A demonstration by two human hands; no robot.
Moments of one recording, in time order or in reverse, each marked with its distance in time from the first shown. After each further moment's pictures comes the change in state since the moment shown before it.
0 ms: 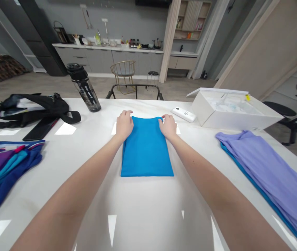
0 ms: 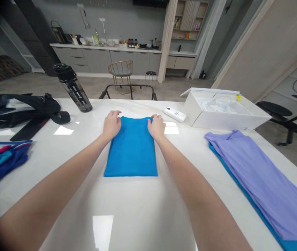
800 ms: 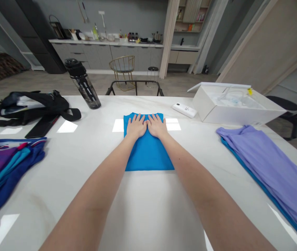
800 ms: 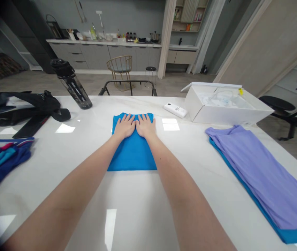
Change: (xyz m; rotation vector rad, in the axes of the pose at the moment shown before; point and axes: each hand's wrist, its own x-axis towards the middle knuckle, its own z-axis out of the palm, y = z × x) left_hand -0.019 0.035 0.039 0.150 -0.453 -0.038; right_hand -0.019 -0.031 0.036 -0.164 -0.362 -0.167
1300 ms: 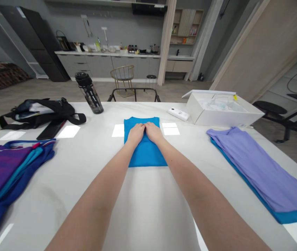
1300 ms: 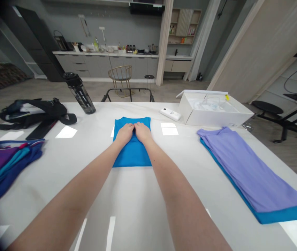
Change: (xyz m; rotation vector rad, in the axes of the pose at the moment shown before) left_hand -0.040 0.010 -0.008 0.054 0.120 0.254; right_hand -0.035 -0.005 -0.015 -0.007 0.093 -0.261
